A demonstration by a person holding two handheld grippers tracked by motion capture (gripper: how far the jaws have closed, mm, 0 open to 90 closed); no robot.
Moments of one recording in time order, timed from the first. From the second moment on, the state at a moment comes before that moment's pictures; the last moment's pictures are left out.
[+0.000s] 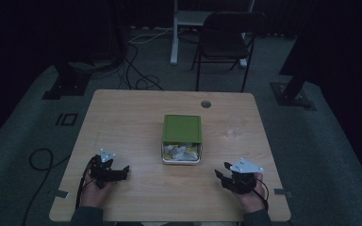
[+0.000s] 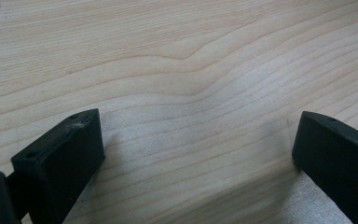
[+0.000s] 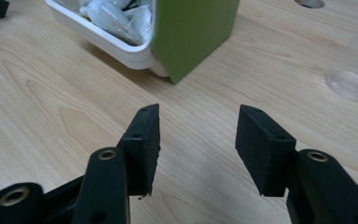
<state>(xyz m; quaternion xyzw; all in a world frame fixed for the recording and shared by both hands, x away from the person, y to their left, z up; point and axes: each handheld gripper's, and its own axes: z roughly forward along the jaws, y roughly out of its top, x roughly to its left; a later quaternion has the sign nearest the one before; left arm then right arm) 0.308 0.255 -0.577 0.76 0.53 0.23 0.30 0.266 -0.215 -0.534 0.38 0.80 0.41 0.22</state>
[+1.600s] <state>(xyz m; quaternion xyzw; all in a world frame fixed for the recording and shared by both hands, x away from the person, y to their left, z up) 0.308 0.255 -0.577 0.76 0.53 0.23 0.30 0.280 -0.138 -0.524 0.28 0.82 0.46 0.20</state>
